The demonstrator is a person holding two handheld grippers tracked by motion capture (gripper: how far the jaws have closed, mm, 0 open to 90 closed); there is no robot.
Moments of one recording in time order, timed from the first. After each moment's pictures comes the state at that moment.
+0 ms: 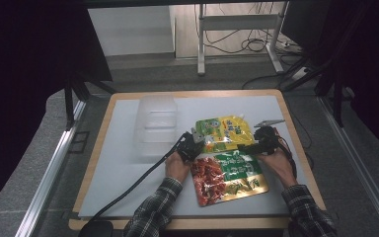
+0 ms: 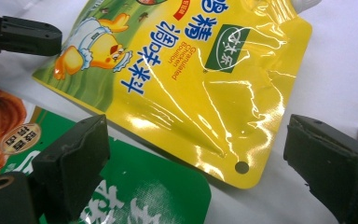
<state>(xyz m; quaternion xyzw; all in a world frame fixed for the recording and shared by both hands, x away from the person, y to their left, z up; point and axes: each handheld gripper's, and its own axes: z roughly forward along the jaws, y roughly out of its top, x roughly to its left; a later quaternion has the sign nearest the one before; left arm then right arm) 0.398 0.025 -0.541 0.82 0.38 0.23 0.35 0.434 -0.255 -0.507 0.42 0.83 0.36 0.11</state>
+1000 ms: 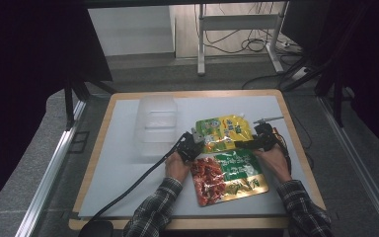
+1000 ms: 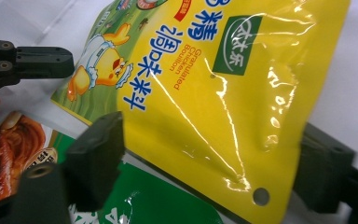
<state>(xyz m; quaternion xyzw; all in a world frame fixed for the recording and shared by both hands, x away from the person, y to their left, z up) 0.398 0.025 -0.541 0.83 0.38 0.23 0.35 0.451 -0.254 -0.514 0.45 0.81 0.38 0.04</state>
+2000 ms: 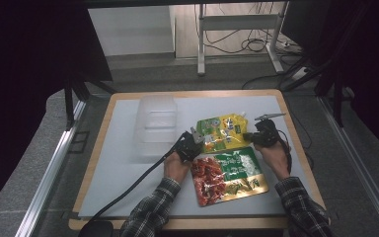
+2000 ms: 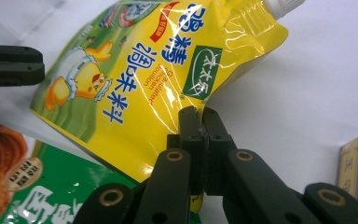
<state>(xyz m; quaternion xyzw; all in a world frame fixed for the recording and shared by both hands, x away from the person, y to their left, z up) 0.391 0.027 -0.529 0.82 0.38 0.25 0.34 0.446 -0.251 -0.491 0.45 0.81 0.37 0.11</state>
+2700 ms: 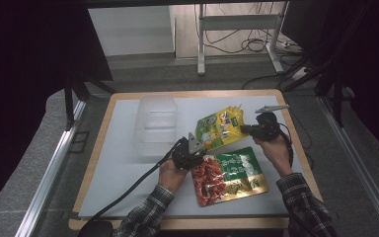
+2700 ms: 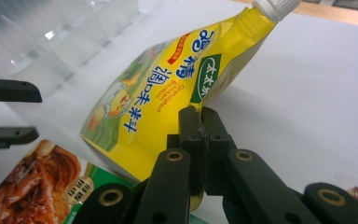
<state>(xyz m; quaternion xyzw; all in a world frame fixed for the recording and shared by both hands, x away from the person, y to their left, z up) 0.346 0.040 -0.501 0.82 0.32 0.25 0.39 0.439 -0.241 -0.451 0.40 0.81 0.41 0.12</state>
